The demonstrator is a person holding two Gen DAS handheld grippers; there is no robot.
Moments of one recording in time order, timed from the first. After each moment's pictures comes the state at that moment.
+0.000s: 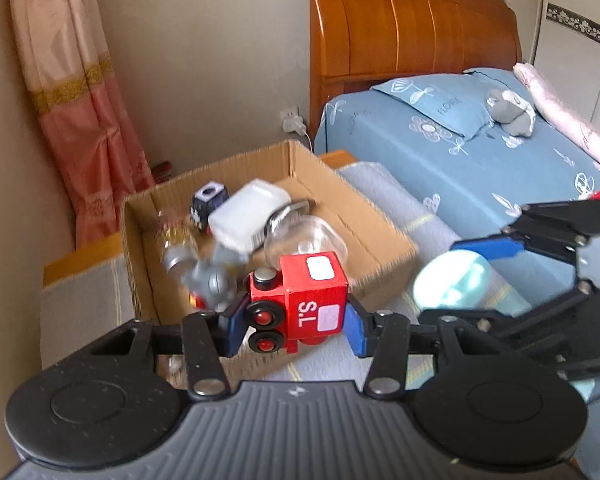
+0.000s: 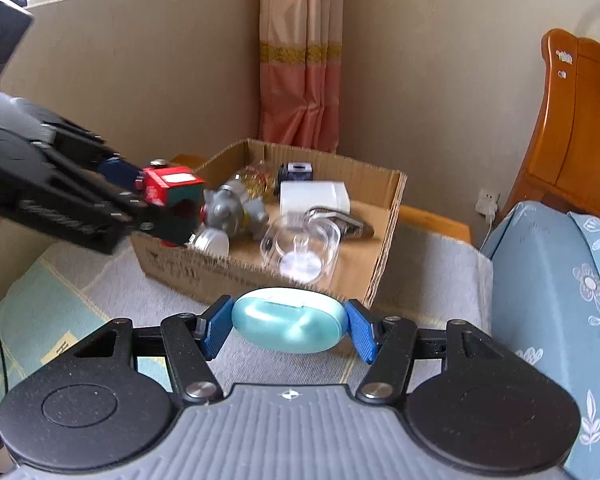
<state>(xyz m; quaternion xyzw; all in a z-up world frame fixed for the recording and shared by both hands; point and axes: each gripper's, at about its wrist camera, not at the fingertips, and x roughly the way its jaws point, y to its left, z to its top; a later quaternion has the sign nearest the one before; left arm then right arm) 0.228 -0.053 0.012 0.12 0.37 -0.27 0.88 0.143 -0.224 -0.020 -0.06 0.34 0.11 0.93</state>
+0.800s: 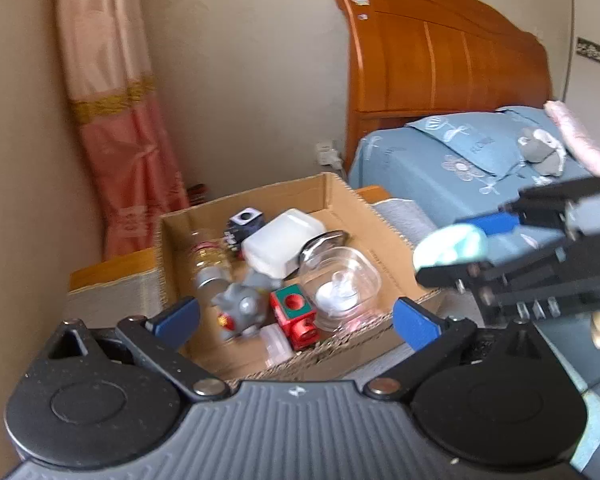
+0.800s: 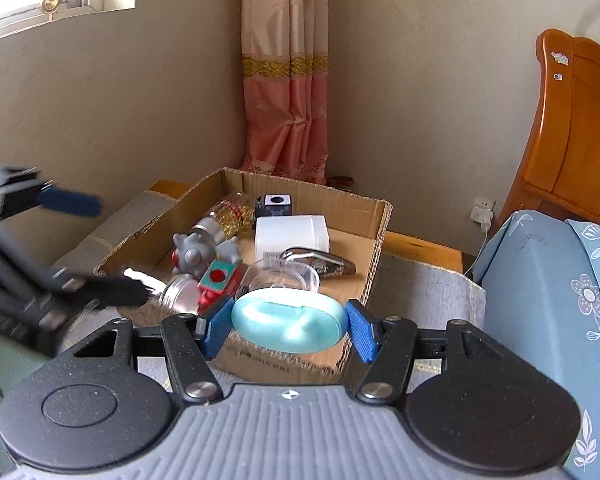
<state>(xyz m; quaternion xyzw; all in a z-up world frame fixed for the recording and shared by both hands) 0.210 -0.039 0.015 0.09 0.32 -0.22 0.92 0.191 -0.236 -0.002 -0.05 0.33 0.10 0.94</state>
